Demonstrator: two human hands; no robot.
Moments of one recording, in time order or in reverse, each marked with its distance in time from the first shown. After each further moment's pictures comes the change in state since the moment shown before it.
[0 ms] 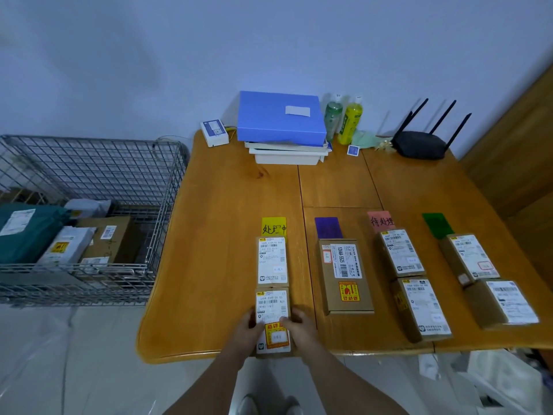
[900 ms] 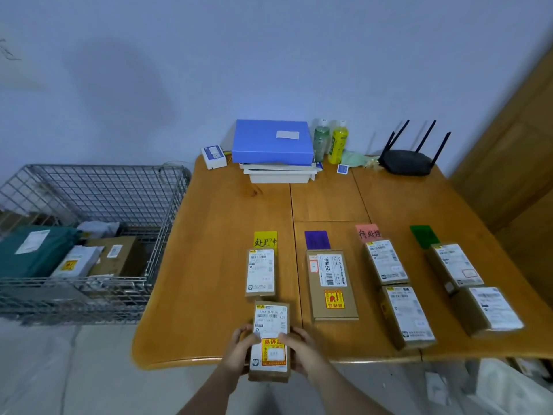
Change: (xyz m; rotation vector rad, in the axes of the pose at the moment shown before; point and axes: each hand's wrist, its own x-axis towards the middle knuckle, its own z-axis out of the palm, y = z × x) left_hand -0.058 0.007 0.033 -0.209 0.068 -0.031; right_hand -0.035 0.018 -0.049 0.181 -0.161 0.059
